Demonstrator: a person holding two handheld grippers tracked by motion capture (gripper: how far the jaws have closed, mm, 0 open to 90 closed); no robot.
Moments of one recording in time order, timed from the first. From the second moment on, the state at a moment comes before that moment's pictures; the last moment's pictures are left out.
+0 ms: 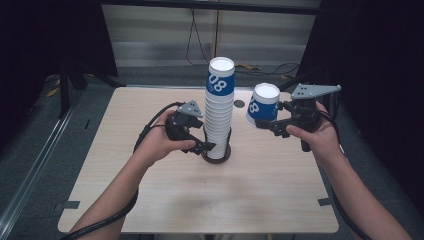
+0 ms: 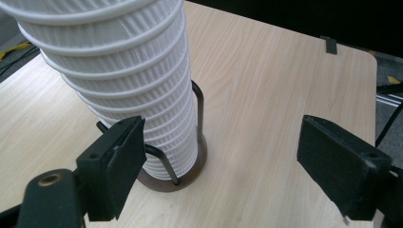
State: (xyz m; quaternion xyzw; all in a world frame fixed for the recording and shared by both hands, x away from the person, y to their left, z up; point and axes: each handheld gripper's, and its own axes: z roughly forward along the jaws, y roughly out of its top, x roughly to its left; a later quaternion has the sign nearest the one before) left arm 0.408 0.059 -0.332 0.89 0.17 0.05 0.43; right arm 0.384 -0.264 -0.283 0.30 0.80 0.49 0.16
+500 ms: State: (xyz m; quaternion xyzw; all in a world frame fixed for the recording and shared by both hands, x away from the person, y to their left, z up) left arm 0.399 0.064 -0.341 0.89 0.16 0.05 0.42; right arm 0.375 -0.254 -0.315 0.27 0.83 0.46 0.13
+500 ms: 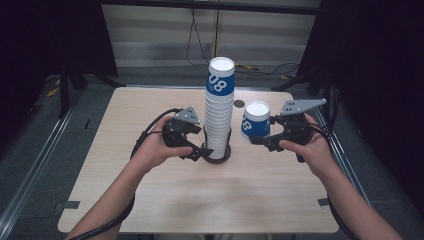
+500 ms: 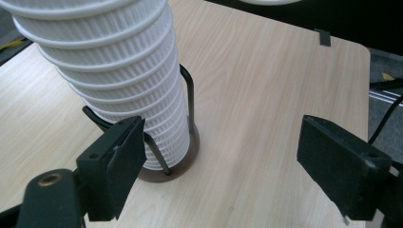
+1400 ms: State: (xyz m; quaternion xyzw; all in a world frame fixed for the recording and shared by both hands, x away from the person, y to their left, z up) left arm 0.391 0.050 -0.344 0.89 0.14 0.04 0.43; right arm 0.364 -0.242 -0.353 0.24 0.87 0.42 0.10
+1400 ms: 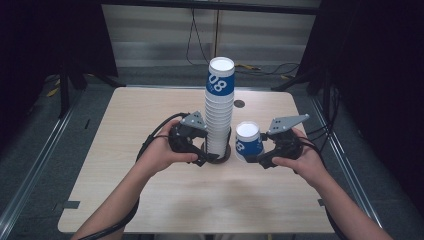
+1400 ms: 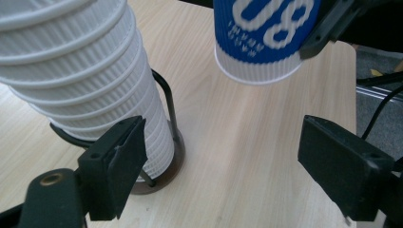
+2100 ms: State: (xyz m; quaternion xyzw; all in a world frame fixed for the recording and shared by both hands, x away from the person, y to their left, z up) left arm 0.388 0.038 -0.340 0.89 0.12 0.04 0.43; right arm 0.358 -0.225 -0.376 0.22 0.89 0.39 0.08
